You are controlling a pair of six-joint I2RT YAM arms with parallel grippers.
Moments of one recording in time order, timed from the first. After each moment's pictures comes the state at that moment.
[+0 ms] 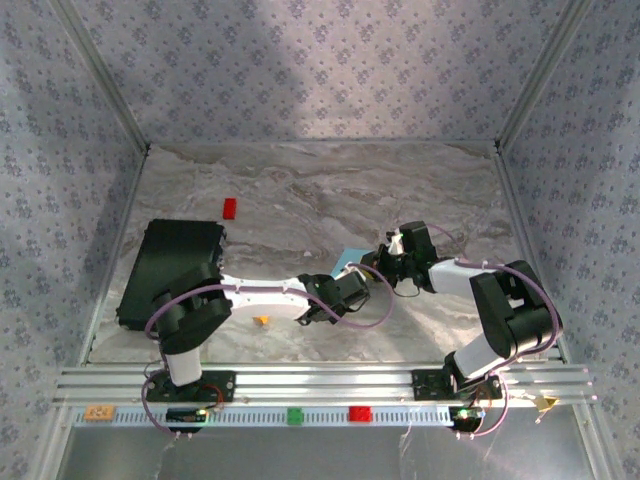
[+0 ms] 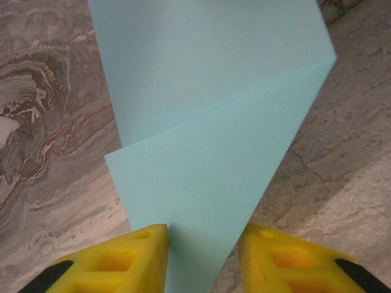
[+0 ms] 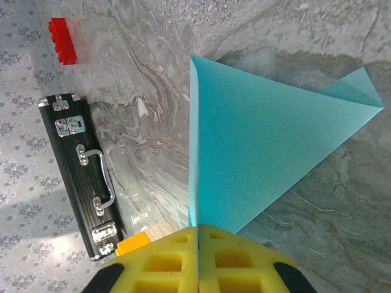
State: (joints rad) left arm -1.20 1.80 1.07 -0.43 -0.44 -0.28; right arm 0.34 1.53 0.56 0.17 -0.66 0.98
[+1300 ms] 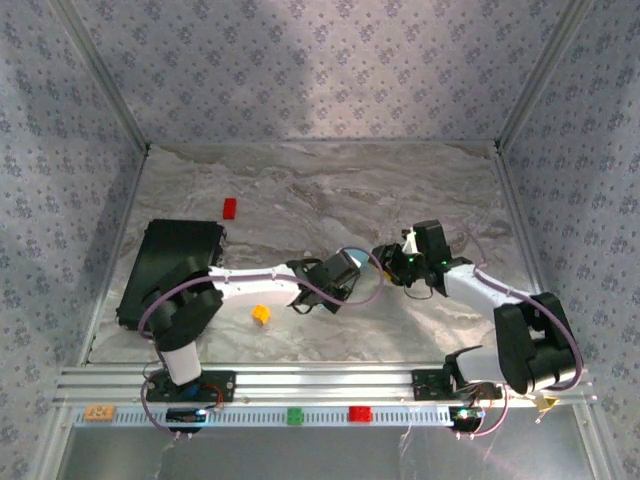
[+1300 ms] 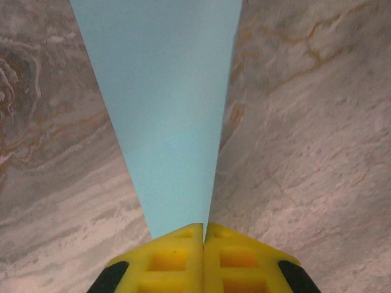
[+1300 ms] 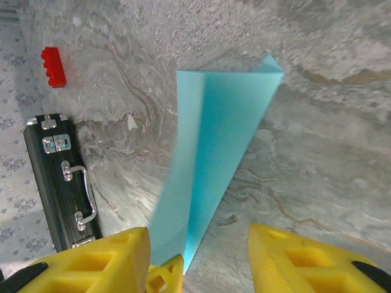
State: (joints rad) left arm -1.07 1.76 1.06 -0.37 -0.15 -0.33; right arm 0.28 1.31 0.56 -0.10 -0.54 0.88
